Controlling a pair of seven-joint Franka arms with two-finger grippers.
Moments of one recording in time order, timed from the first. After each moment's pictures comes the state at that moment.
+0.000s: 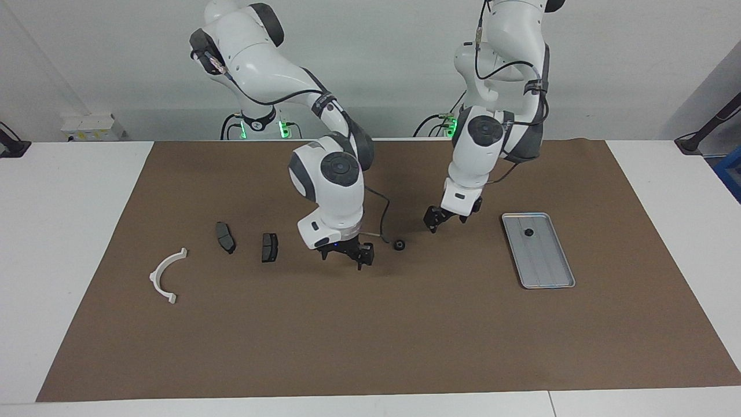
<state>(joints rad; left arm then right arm) -0.37 0.23 -0.13 -1.98 0.05 2.24 -0.84 0.20 0.63 0.30 -1.38 -0.26 1.99 0.84</state>
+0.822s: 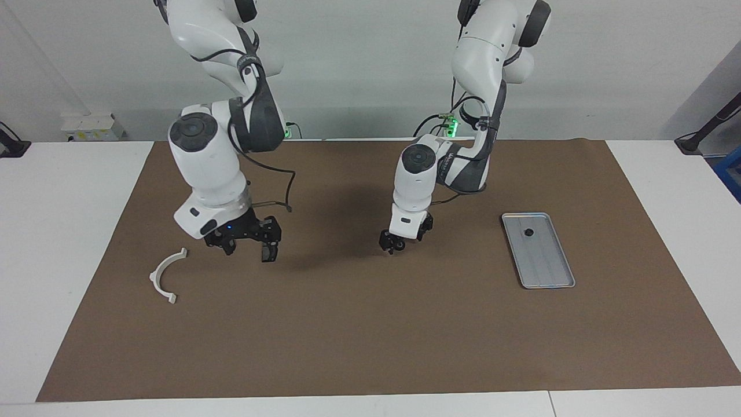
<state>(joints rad) -0.50 0.45 -0.13 -1.81 0.10 2.29 -1.07 0.04 0.28 0.10 -1.60 -0.06 1.94 0.12</state>
